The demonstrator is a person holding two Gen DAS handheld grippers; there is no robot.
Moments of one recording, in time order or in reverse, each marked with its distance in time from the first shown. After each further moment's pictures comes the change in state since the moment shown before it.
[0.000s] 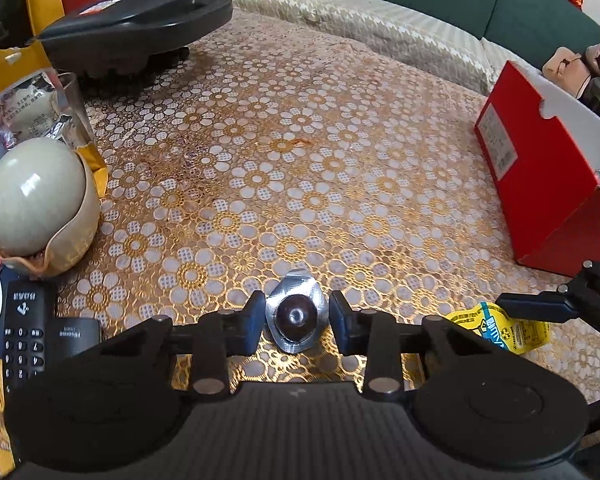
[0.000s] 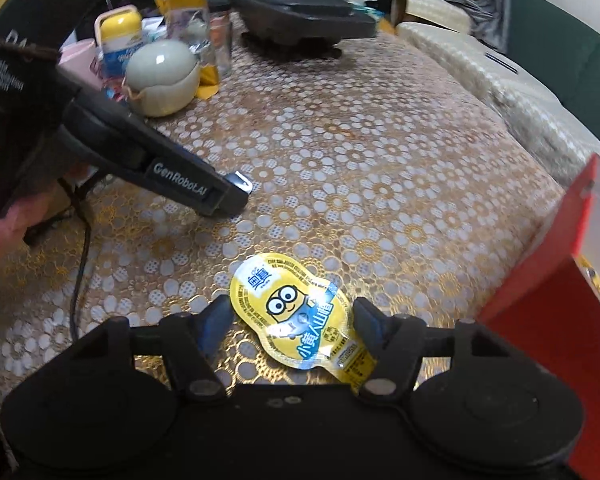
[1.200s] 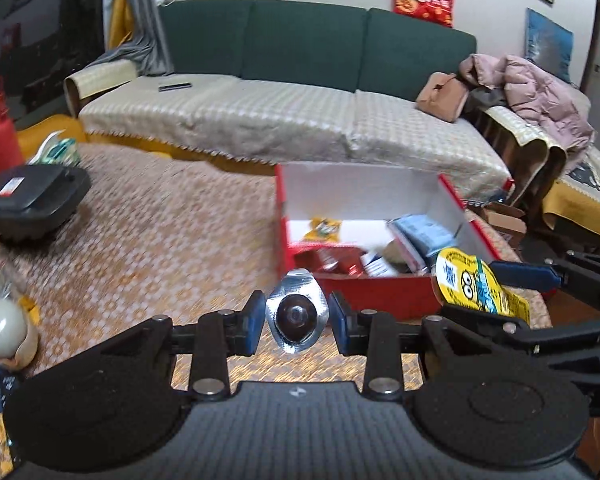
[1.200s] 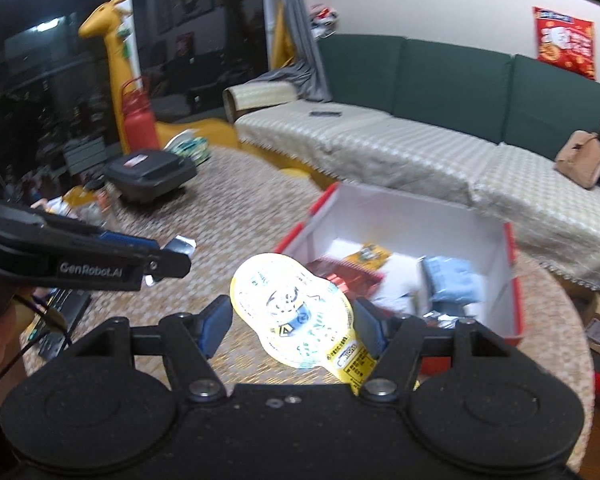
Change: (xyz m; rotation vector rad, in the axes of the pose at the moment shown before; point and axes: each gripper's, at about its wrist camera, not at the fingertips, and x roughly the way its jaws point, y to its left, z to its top) left arm -0.151 -0.175 0.018 0.231 -0.220 -0.174; right arm -0.210 -0.071 -0.063 0.424 -0.314 -0.272
